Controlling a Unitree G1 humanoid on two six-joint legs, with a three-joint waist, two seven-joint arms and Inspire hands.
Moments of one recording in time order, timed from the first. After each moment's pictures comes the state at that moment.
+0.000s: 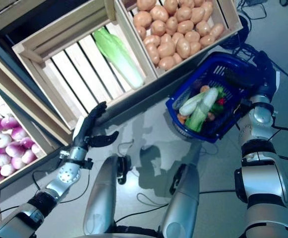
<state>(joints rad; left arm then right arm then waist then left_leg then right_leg) -0.32 0.54 -0.54 0.53 -0.15 -0.59 0.43 -0.92 -0.74 0.13 1.12 0.76 -0.29 -0.08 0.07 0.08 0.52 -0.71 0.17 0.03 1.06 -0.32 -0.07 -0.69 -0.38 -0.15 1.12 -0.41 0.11</state>
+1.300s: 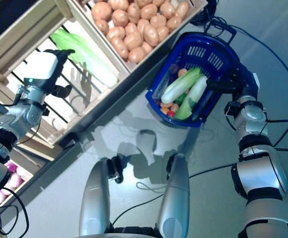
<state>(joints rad) -1.07 0.84 -0.90 1.05 0.42 -0.30 0.54 -0.99 -0.73 0.37 1.22 0.80 -0.21 0.08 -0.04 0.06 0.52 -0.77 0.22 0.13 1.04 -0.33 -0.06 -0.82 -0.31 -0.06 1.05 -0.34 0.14</state>
